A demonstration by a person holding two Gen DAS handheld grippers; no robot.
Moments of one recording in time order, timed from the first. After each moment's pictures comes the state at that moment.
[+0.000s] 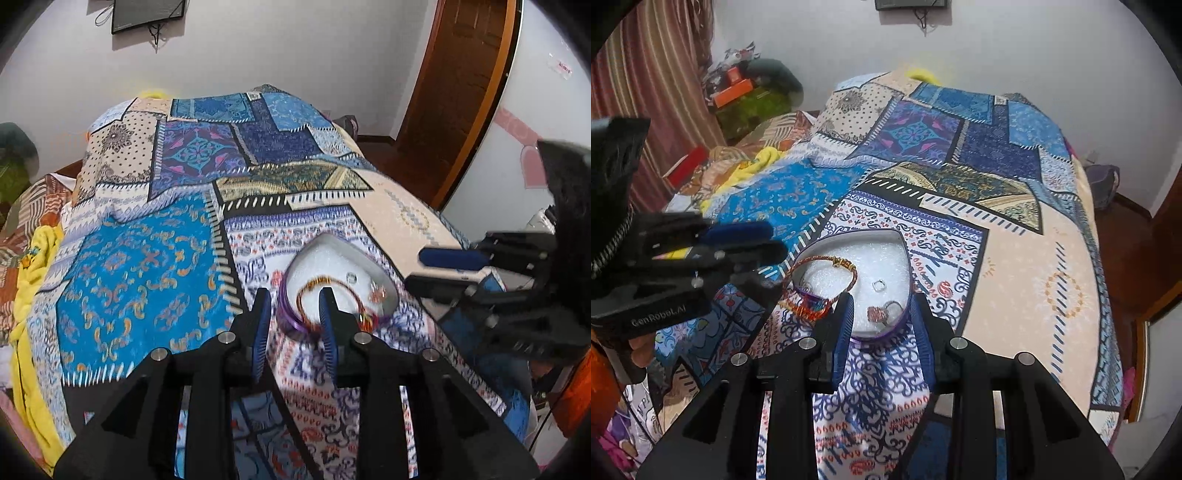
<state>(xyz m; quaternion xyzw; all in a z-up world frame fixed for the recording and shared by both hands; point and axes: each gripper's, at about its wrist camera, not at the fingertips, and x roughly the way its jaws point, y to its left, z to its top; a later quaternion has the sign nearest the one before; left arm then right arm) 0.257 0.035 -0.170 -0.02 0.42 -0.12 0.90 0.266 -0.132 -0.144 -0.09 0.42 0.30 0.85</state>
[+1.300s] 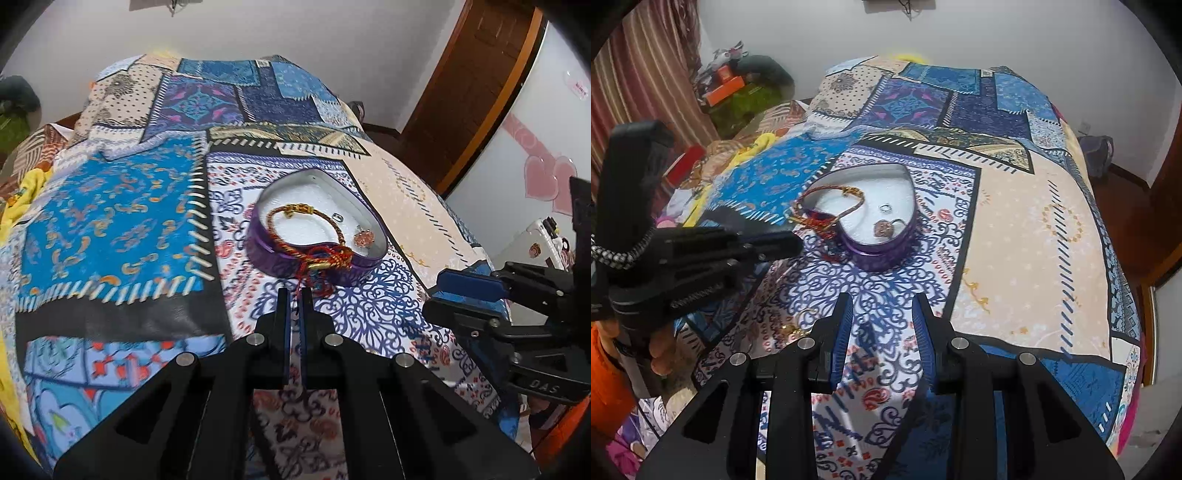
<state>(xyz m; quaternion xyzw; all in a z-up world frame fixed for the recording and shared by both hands) 0.236 0.024 -0.206 -0.08 0.45 -0.11 0.88 0.226 -0.154 -0.169 -0.07 0.45 0.29 0.84</state>
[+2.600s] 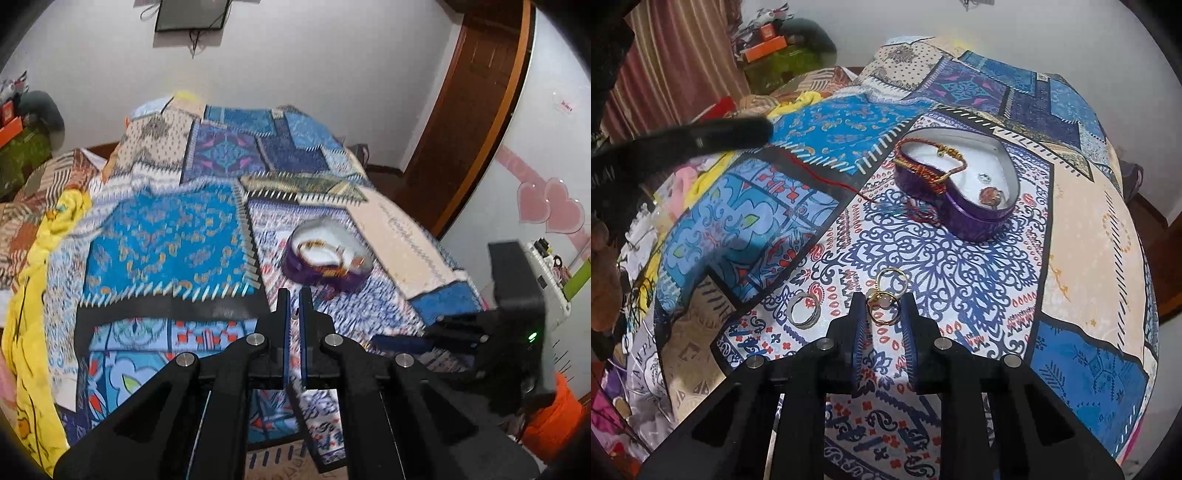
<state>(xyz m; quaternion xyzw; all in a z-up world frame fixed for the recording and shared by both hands) 0.176 0.054 -0.145 -0.08 0.37 -0.09 0.92 0.195 -0.108 -0.190 -0.13 0.46 0.34 0.81</state>
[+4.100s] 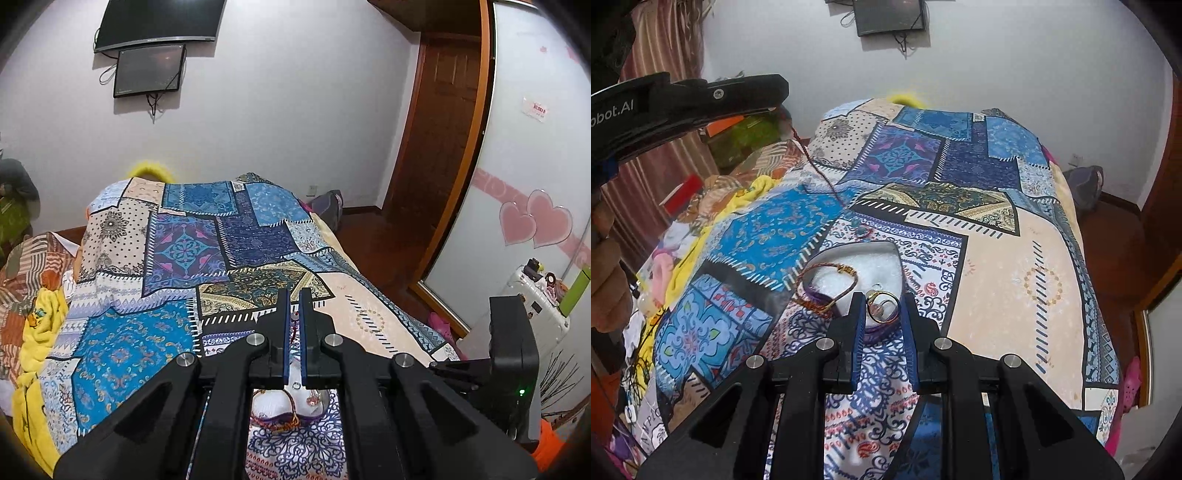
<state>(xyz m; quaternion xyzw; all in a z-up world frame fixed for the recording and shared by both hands) 0.264 0.005 -0.068 -0.04 0.29 -0.14 0.95 0.251 -0.151 -0.135 -0.05 0.39 0.28 0.88</state>
